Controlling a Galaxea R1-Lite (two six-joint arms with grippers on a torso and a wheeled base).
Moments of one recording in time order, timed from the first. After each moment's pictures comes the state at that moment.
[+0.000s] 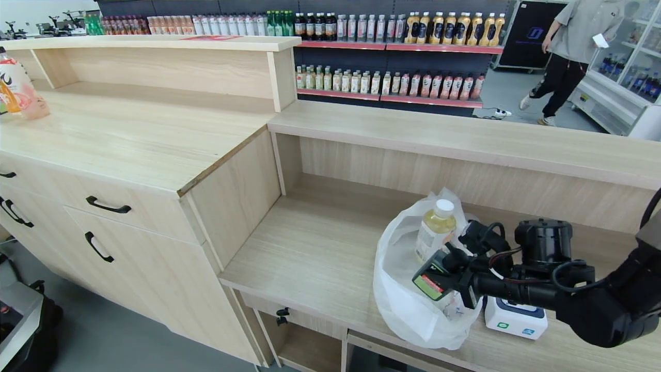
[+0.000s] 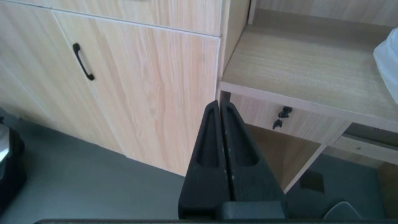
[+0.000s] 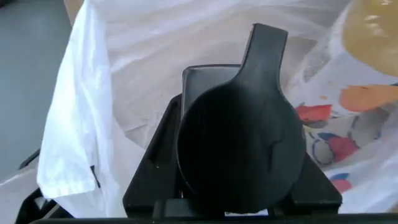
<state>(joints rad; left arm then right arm) 0.00 0.00 0.00 0.00 0.01 0.00 0.21 1.99 -0.52 -1.00 0.52 -0.43</state>
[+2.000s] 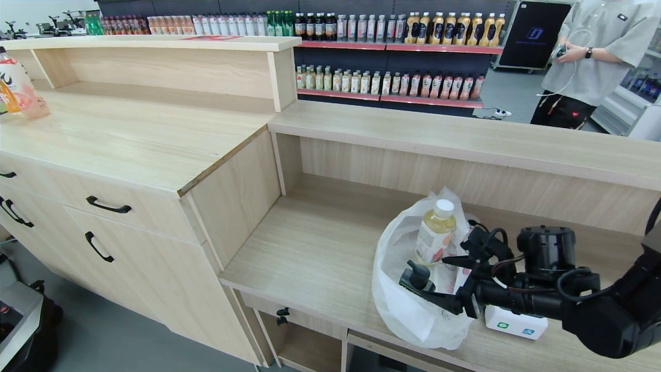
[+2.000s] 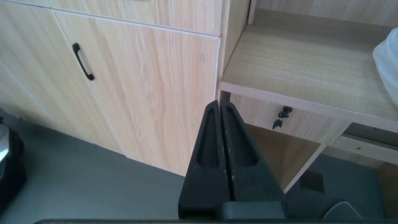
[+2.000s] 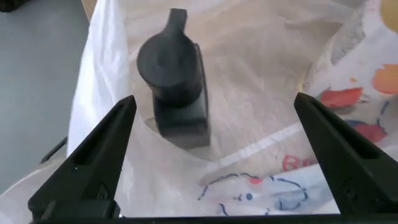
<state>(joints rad) 0.00 0.00 0.00 0.00 0.01 0.00 0.20 1.96 -0.46 -0.99 0.51 -0.39</state>
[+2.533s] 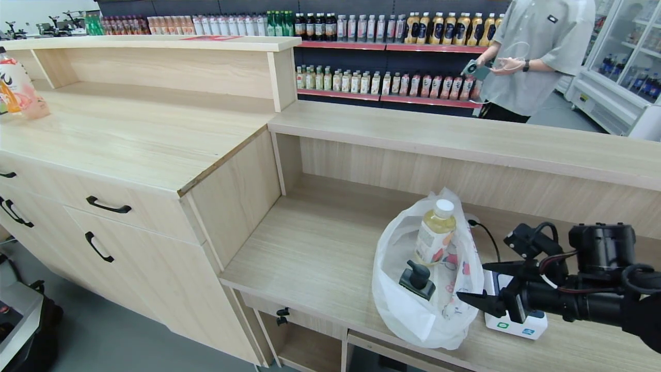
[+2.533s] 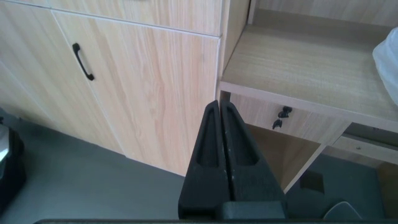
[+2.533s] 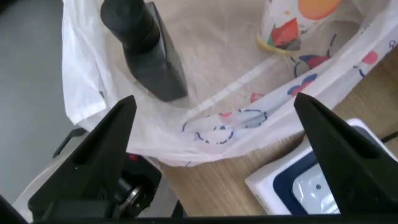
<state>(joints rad) 0.00 0.00 0.00 0.00 0.01 0.00 0.06 1.75 -0.42 -0.71 0.51 -0.39</state>
